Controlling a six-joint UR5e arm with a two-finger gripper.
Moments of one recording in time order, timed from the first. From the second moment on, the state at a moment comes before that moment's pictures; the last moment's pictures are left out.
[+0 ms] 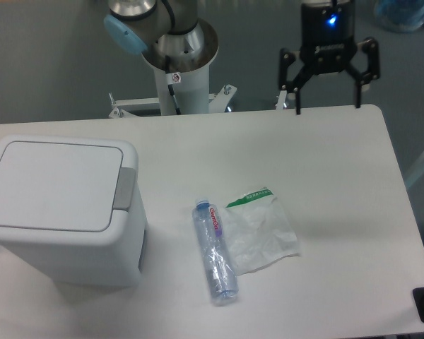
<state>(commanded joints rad) 2.71 -1.54 -1.65 -1.02 1.27 0.57</state>
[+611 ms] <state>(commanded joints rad) 2.50 -1.62 -1.64 -0.97 1.27 0.38</state>
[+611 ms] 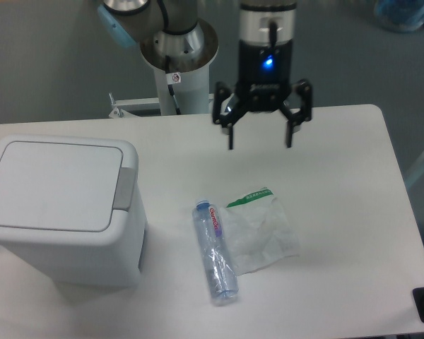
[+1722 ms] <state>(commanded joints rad) 2.34 -1.69 -1.62 -0.93 1.25 0.17</state>
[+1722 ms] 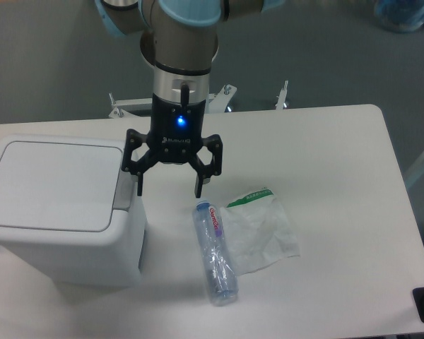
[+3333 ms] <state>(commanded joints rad) 2.33 -1.69 -1.63 -0.93 1.25 0.17</state>
